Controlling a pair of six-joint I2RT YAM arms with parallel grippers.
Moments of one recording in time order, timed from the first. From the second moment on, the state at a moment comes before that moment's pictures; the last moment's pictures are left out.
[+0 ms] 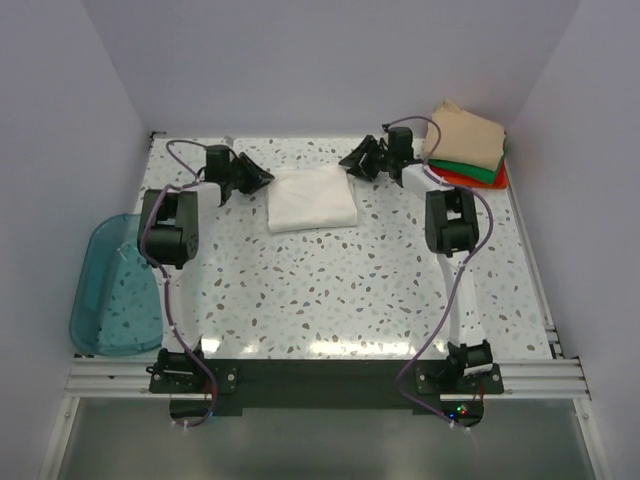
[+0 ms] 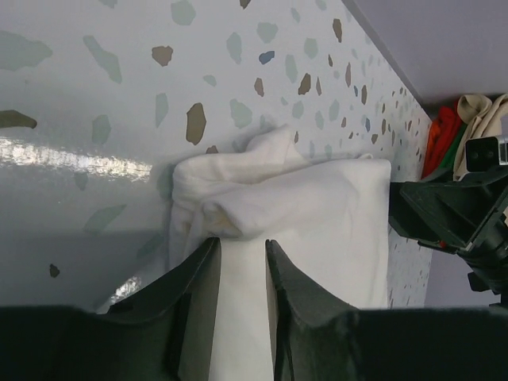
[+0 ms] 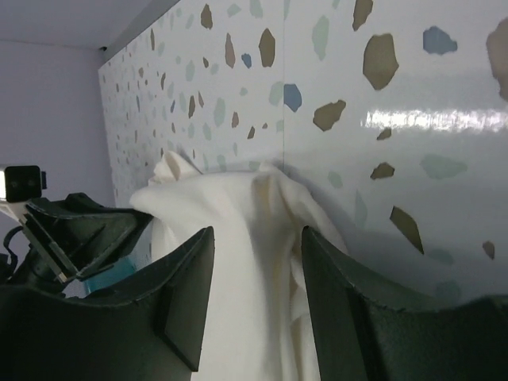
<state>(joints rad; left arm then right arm) -0.06 2.24 1.45 0.21 0.42 -0.83 0.20 2.60 2.08 -0.01 -0.57 0.86</state>
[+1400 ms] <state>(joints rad) -0.42 1.93 1.08 0.08 0.22 -0.77 0.25 2.04 1.39 -0.14 -0.41 0.65</state>
